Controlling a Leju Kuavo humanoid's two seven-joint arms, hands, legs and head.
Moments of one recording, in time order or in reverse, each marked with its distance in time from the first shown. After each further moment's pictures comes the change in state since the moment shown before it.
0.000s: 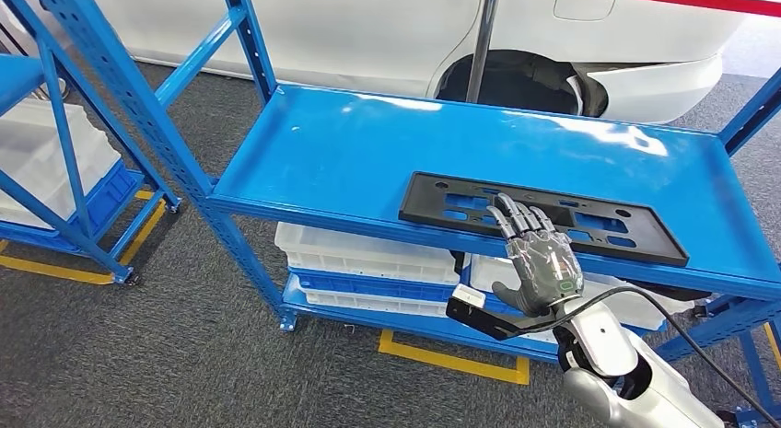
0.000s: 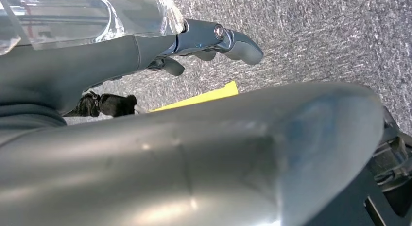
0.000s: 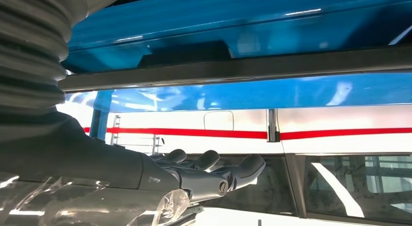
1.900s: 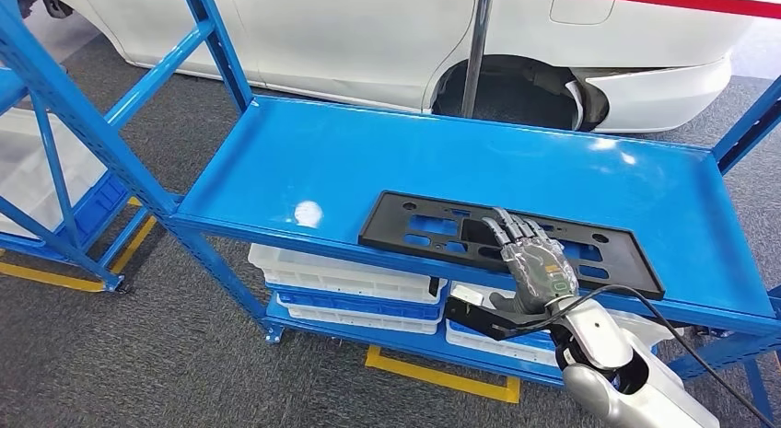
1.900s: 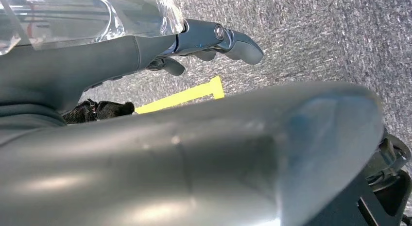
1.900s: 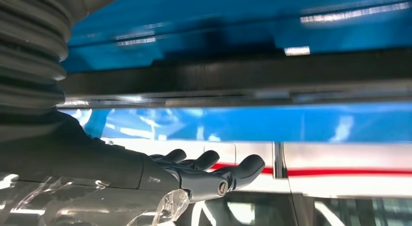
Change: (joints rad) left arm -0.004 0.012 -0.017 0.001 0.003 -0.004 0.000; right arm -0.012 0.014 0.004 0.035 -0.099 0.101 0.006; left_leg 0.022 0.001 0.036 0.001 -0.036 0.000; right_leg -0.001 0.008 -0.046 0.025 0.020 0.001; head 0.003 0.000
